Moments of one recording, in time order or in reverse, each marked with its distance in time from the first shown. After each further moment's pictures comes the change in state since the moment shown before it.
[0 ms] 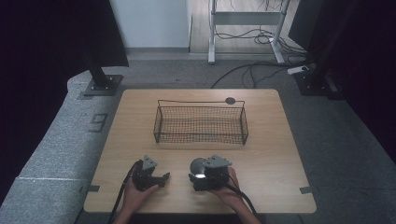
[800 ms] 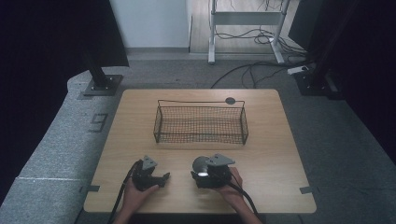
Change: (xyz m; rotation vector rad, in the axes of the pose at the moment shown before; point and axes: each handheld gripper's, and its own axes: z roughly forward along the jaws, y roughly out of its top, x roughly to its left) left arm 0.000 0.000 0.000 0.001 -0.001 0.001; right arm -0.010 -0.001 -0.001 -0.010 0.018 0.019
